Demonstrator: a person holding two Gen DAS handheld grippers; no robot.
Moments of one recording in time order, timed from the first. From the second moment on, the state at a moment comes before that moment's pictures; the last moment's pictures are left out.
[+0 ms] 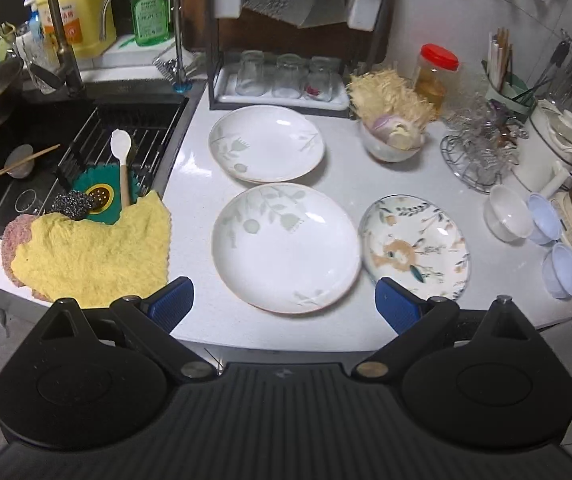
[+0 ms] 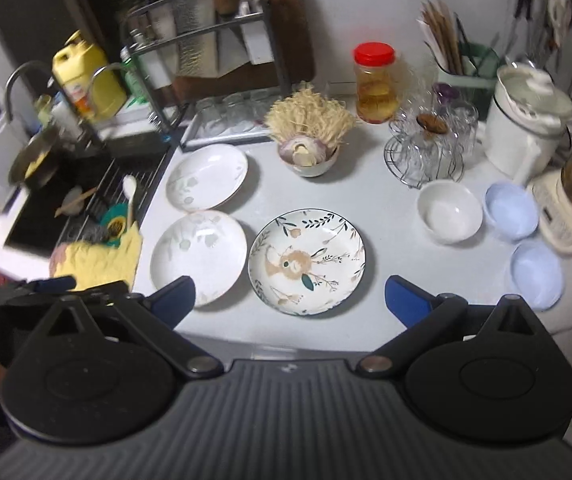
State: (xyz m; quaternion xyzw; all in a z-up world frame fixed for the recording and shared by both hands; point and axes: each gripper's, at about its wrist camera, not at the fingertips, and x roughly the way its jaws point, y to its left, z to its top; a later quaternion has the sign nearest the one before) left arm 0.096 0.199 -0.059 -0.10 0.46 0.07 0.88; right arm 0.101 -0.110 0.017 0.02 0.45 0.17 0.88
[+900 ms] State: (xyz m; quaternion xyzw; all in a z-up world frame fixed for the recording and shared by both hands) left arm 0.188 0.310 -0.195 -0.16 0.49 0.04 0.85; right arm 0.150 0.004 -0.162 0.14 0.51 0.15 0.83
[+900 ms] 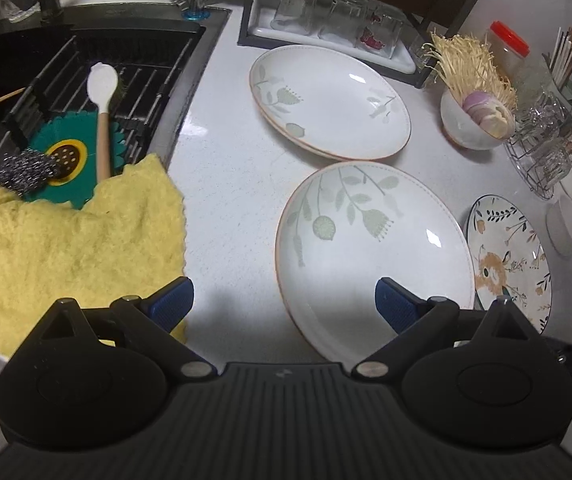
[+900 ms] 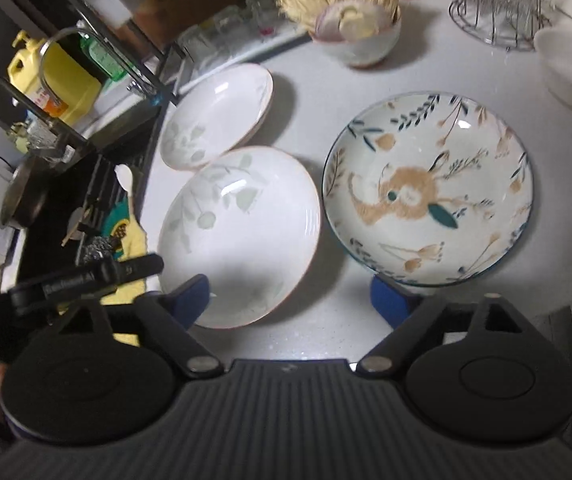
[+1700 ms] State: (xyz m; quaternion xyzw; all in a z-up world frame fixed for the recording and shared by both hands) left arm 0.263 0.328 -0.229 -0.15 0.50 -0.08 0.85; right arm 0.168 0.025 -0.206 0.20 0.50 0.06 0.84
